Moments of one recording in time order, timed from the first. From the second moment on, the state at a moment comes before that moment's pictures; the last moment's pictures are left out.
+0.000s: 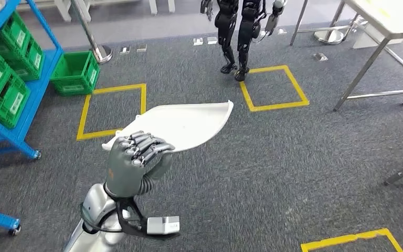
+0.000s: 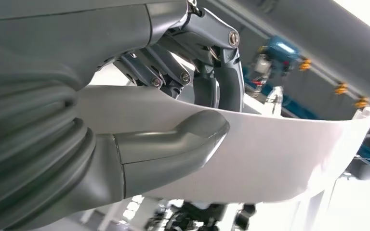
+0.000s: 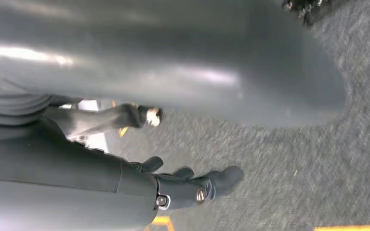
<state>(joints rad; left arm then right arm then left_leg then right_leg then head) -0.29 -0.09 -0.55 -1.47 -0.90 0.64 -0.55 -0.11 0.20 -0.92 -0.20 0.83 -0.23 0.37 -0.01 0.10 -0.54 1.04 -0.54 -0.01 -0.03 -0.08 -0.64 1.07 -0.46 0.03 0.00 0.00</state>
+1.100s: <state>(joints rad) -0.27 -0.11 -0.57 -1.37 -0.73 0.65 -0.68 -0.09 0.18 -0.92 -0.20 0.90 -0.24 0.37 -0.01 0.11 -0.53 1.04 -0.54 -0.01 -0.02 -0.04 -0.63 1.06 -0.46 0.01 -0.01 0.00</state>
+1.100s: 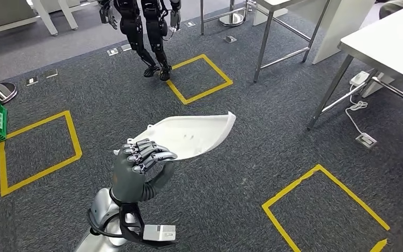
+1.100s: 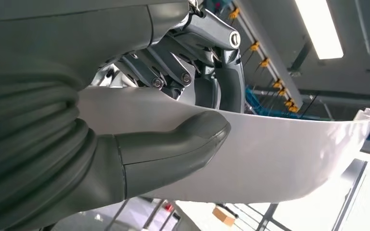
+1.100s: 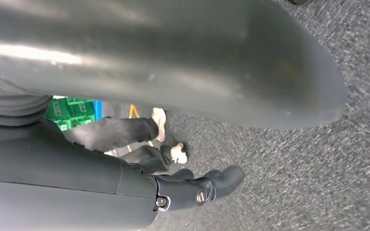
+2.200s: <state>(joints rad) -0.31 -0.06 -0.61 -1.37 -0.61 0.69 -0.70 -0.11 0.18 -0.96 -0.20 0.81 -0.27 0.37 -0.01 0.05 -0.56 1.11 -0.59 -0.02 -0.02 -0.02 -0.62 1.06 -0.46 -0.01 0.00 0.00</state>
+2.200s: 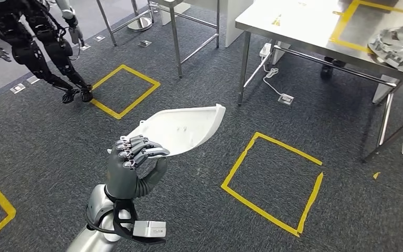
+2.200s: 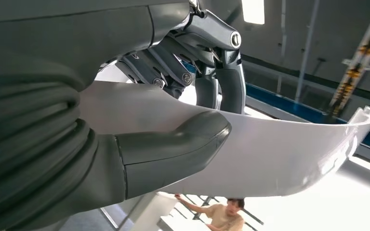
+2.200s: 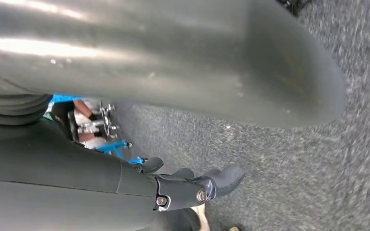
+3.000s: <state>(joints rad) -0.27 -0.12 -0.55 -1.39 -0.68 0.64 -0.70 -0.11 0.16 -0.97 -0.20 0.83 -0.28 0.37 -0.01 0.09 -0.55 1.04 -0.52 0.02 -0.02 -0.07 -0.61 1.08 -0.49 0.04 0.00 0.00</state>
